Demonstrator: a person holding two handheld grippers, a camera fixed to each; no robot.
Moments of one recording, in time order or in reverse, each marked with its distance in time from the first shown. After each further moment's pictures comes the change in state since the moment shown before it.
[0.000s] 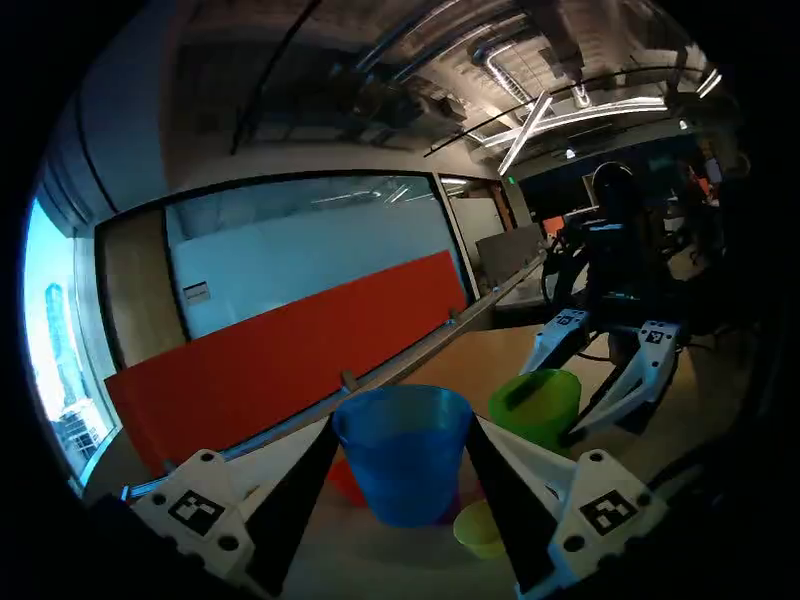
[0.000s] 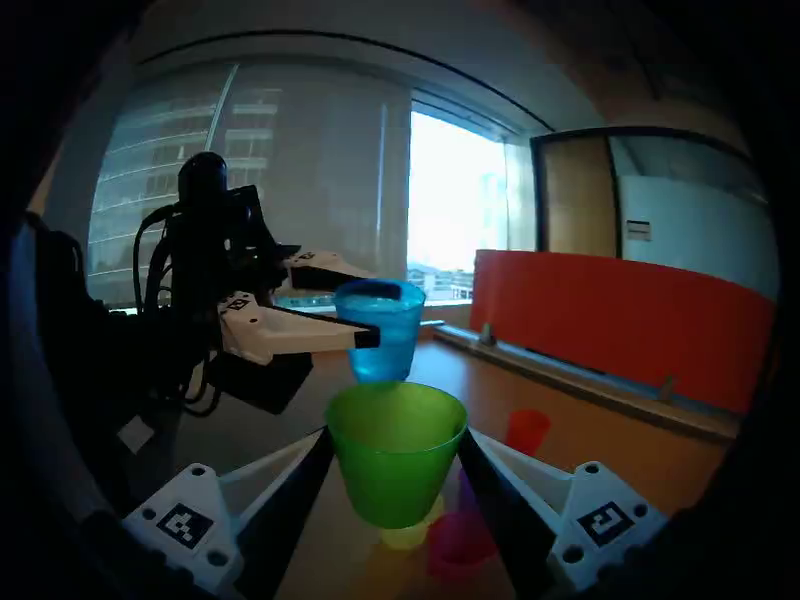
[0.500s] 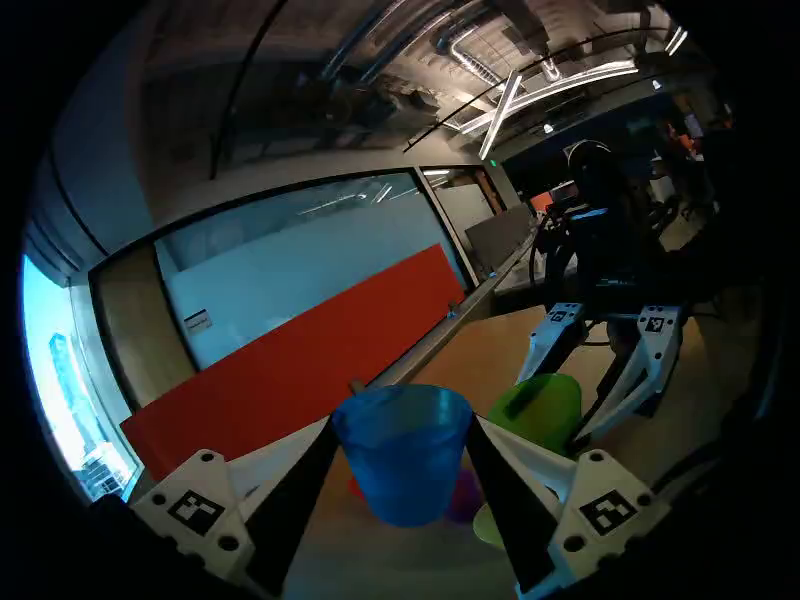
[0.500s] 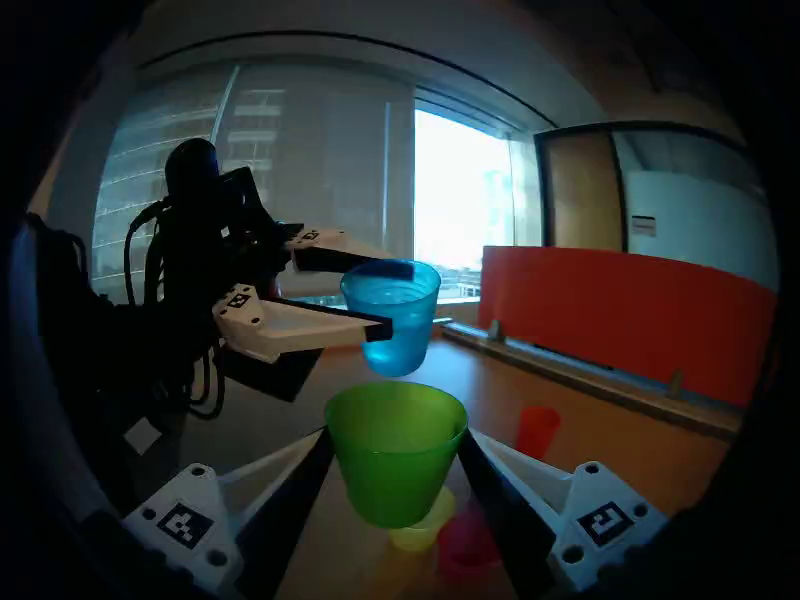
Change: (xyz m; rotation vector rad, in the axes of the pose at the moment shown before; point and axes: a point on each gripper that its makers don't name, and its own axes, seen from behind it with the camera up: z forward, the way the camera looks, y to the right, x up) left arm 0.011 0.008 0.001 -0.002 -0.009 0.146; right arm -0.006 -0.006 0.006 0.025 -0.003 0.013
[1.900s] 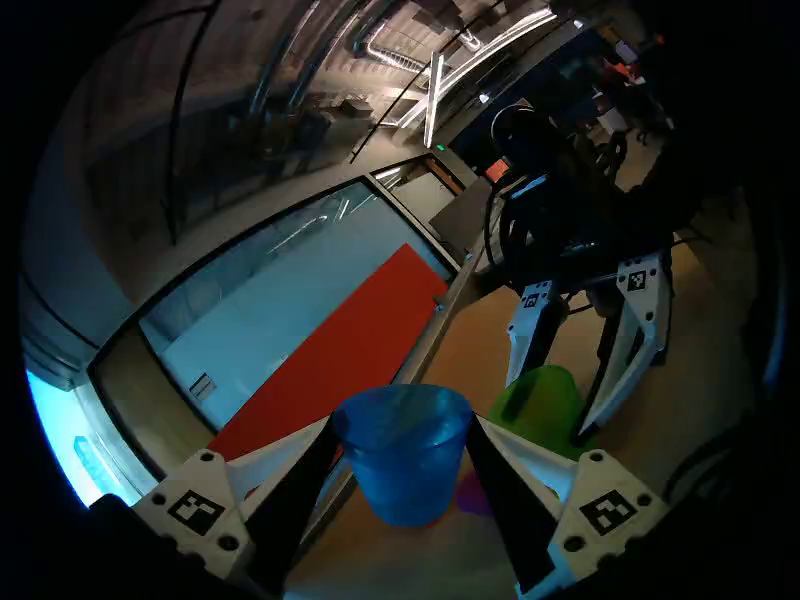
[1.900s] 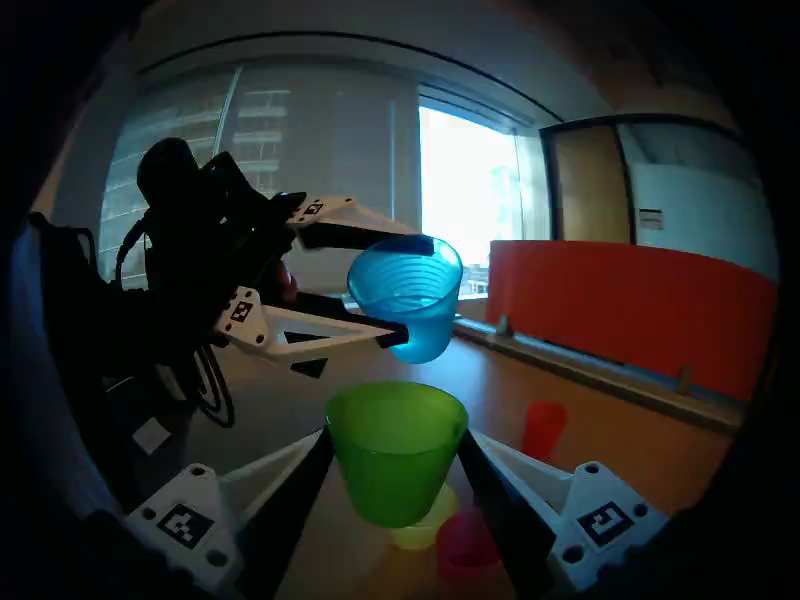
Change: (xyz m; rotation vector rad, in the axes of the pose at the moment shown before) left arm 0.014 0.016 0.013 -0.048 0.016 0.295; right arm -0.005 0.005 0.003 0.037 -0.006 0.014
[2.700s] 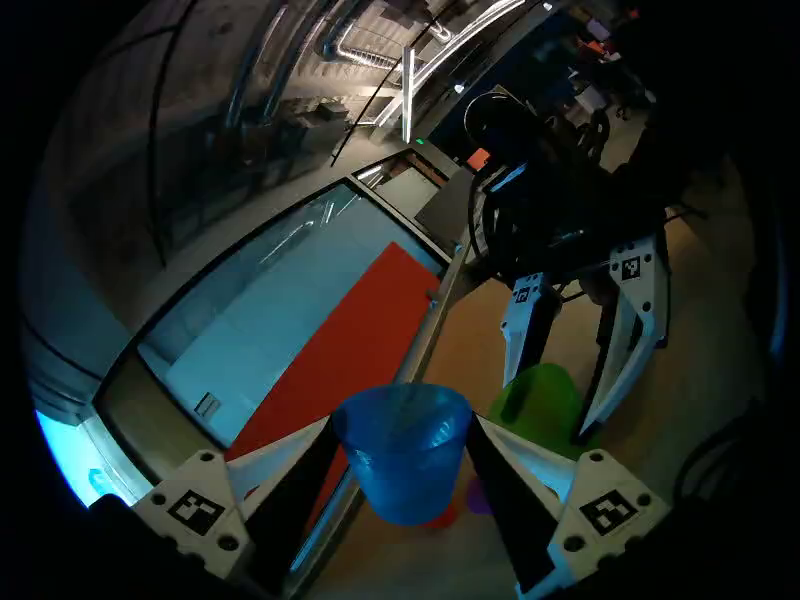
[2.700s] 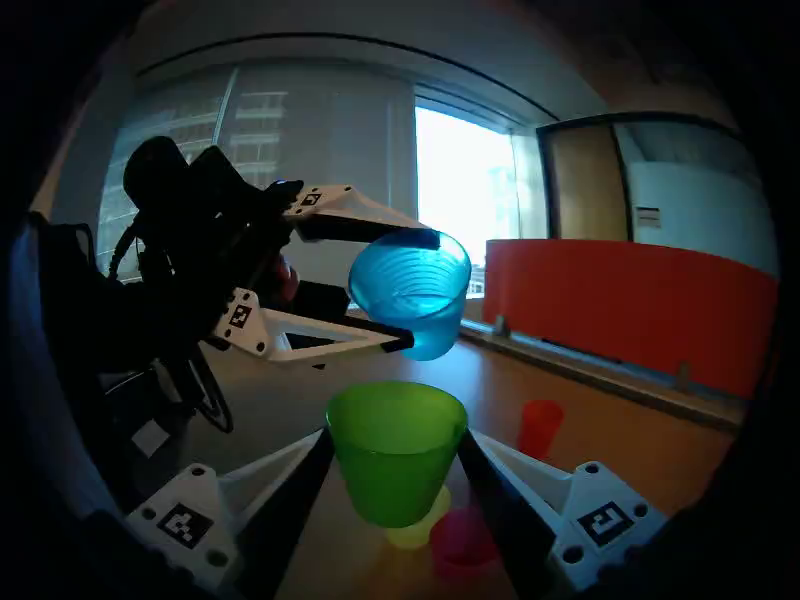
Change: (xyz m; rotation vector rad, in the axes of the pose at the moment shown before) left arm 0.005 0.005 0.018 -0.025 -0.009 0.098; right arm -0.002 0.007 -0.002 -0.006 0.002 0.008
